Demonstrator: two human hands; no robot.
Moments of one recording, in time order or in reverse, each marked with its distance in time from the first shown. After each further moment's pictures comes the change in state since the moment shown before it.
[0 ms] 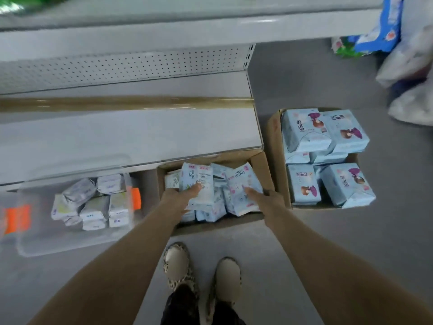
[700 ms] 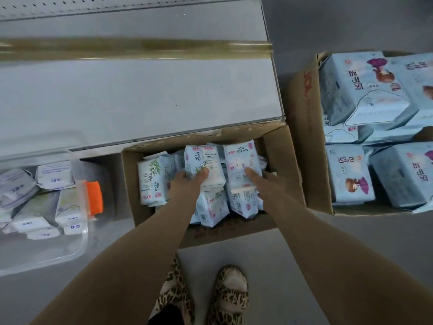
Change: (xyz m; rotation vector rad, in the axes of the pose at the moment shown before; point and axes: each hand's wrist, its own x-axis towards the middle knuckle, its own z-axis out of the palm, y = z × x) left_hand 0.195 -0.074 0.079 0.171 0.168 0.033; right_hand 0.186 0.077 0.048 0.012 -0.126 0.141
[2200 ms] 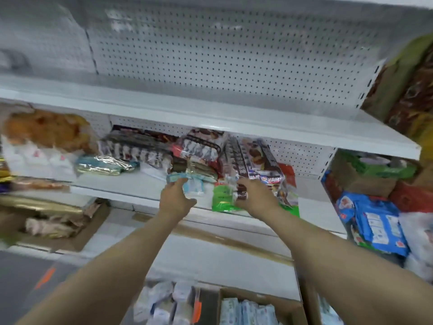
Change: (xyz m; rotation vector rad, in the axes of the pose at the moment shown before) left_hand -0.552 0.201 -0.528 0.254 0.583 0.831; right_hand -0.730 -0.281 0.161 -1.185 0.137 -1.369
